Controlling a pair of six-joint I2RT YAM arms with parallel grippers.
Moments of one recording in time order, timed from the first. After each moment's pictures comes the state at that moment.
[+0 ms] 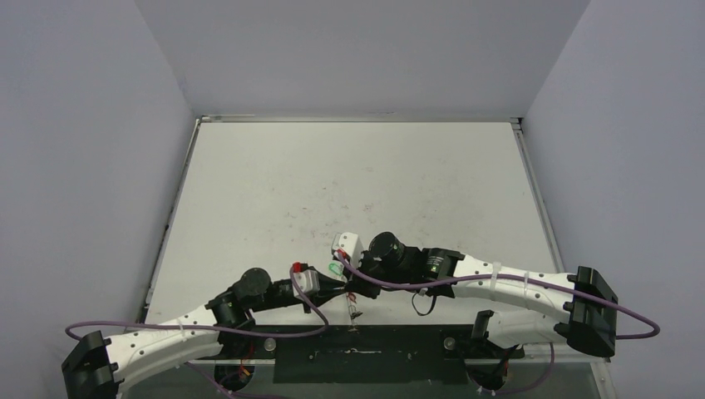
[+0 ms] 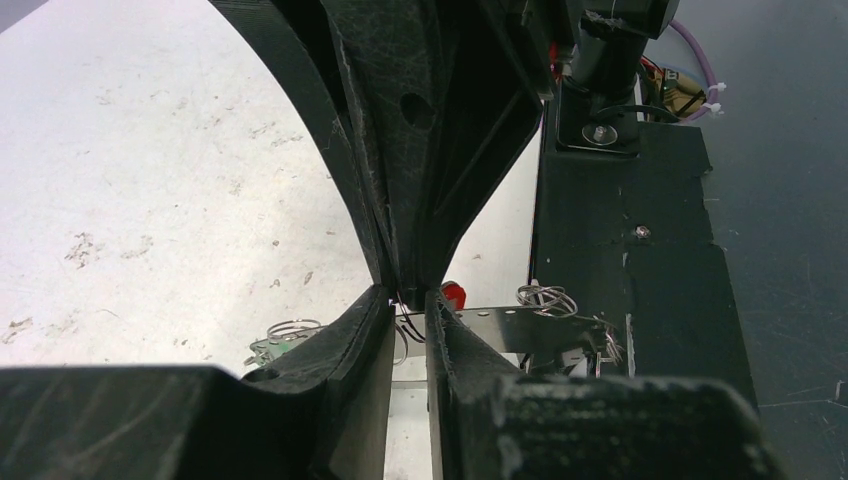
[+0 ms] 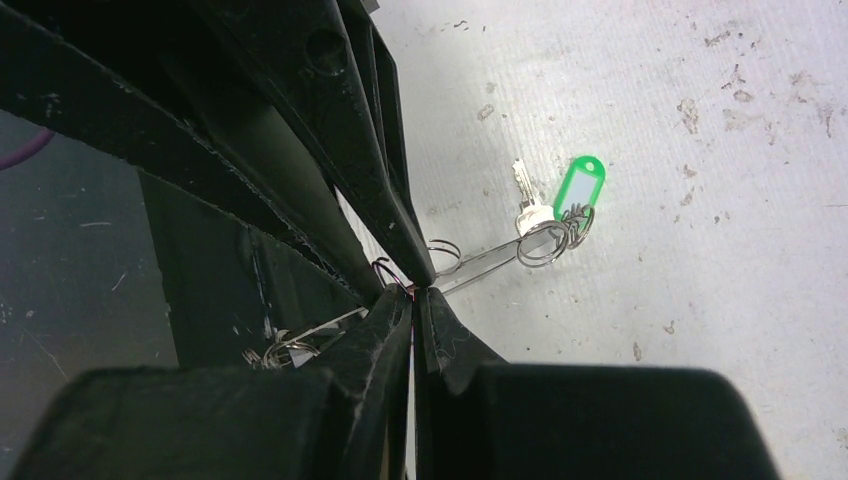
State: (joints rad) left arm -1.03 0.59 0.11 0.42 0.33 0.03; right arm 1.16 1.20 0.82 -0.28 -0.21 0.01
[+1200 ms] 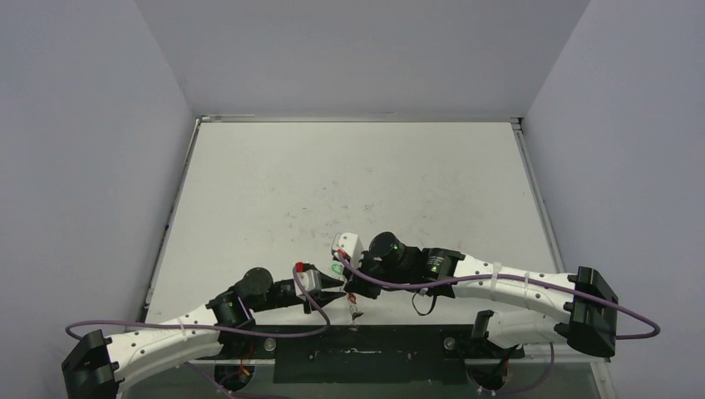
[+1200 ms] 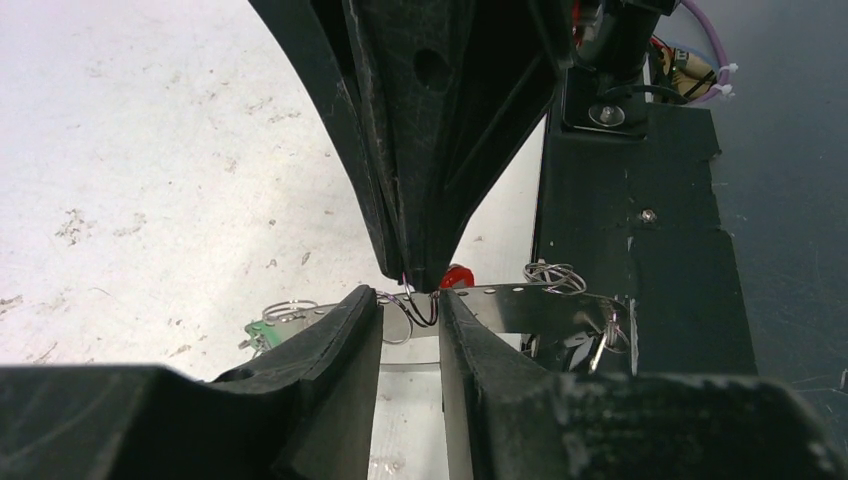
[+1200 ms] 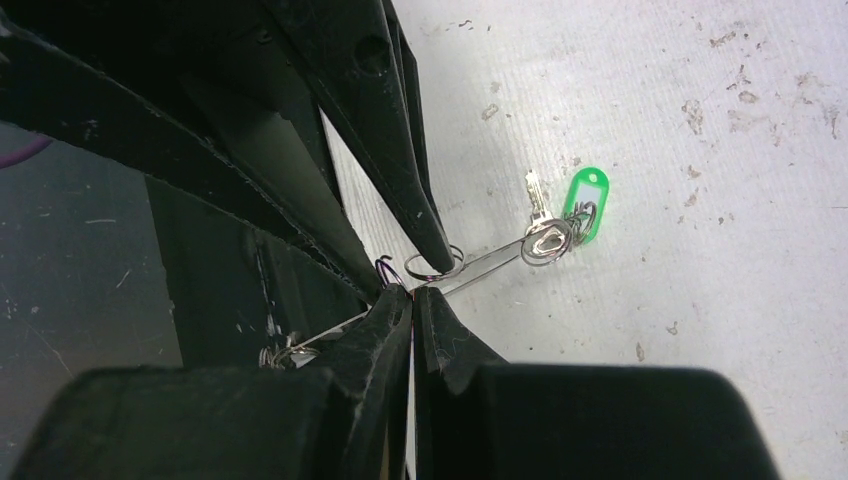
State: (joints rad) left arm -1.03 0.60 0.11 0.38 0.32 0.04; right arm 1.16 1.20 0.82 -0.28 -0.22 0.01
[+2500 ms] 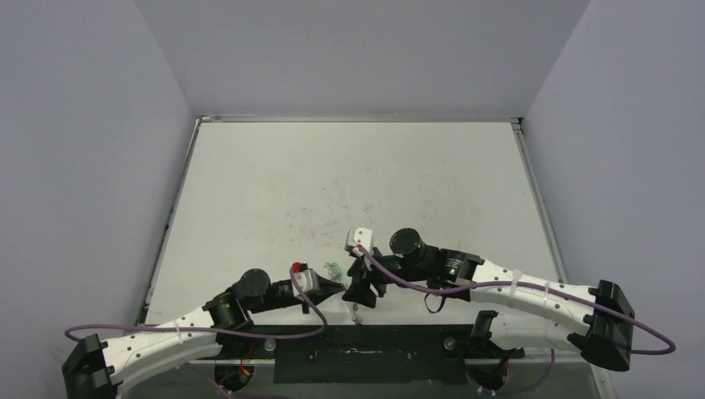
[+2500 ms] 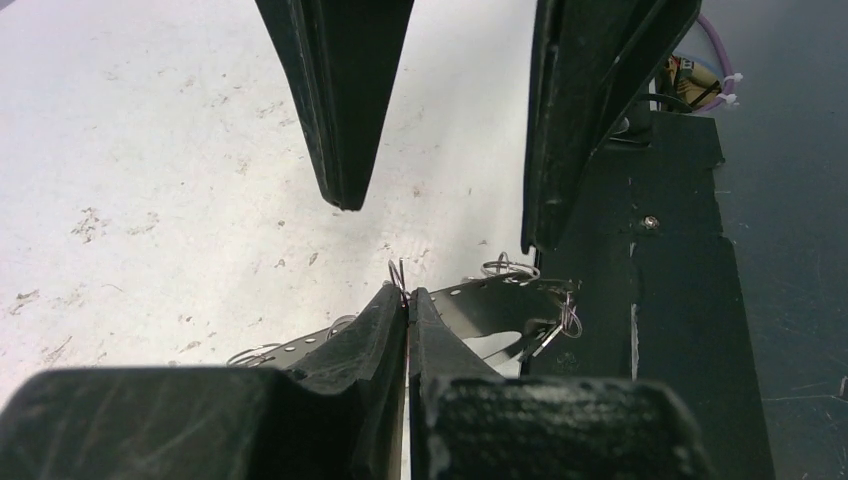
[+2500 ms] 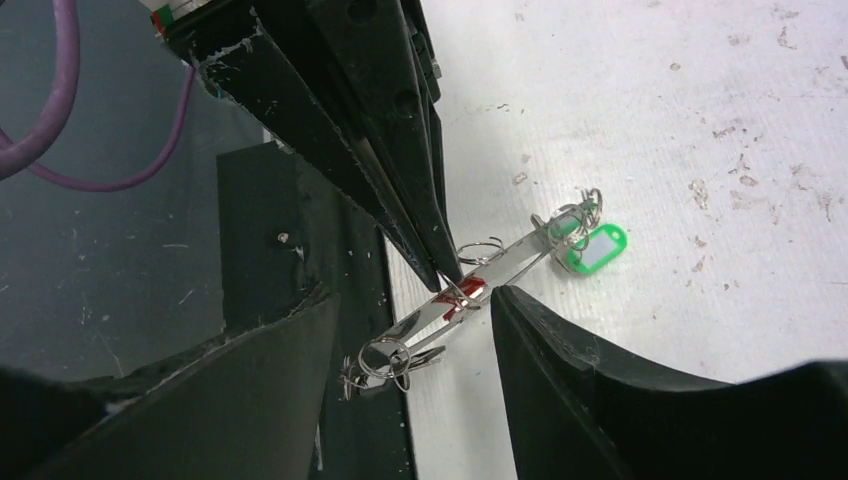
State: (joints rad) left arm -1.04 0.54 0.12 0.33 0.29 0.03; right arm 1.11 1.08 0.75 -0.16 -0.36 0.02
